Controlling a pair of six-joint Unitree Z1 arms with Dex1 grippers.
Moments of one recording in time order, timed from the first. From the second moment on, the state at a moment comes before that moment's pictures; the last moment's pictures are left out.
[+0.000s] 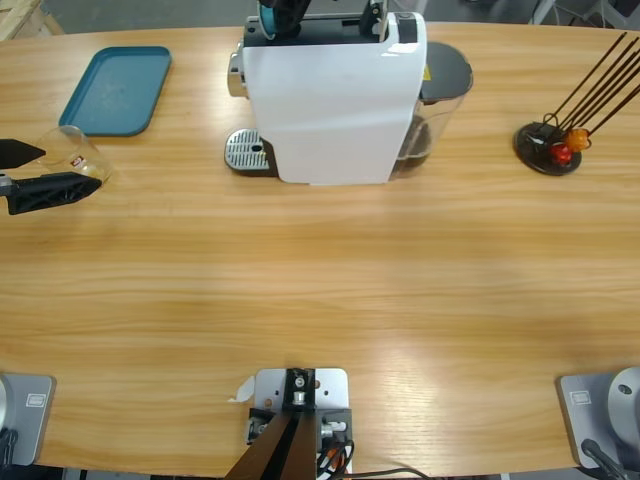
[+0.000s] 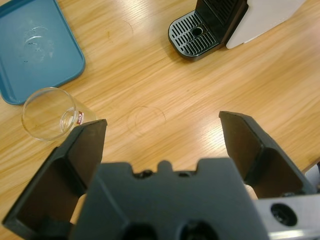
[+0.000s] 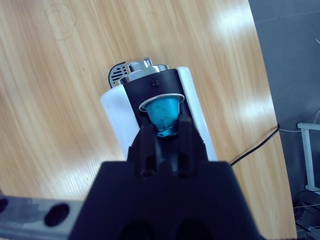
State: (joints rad) arm 0 -0.66 1.11 -0.71 0.36 0.10 -0.11; arm 1 0.81 2.10 -2.28 1.16 0.03 -0.49
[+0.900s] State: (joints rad) arm 0 -0.66 1.11 -0.71 0.36 0.10 -0.12; arm 1 0.81 2.10 -2.29 1.16 0.04 -0.49
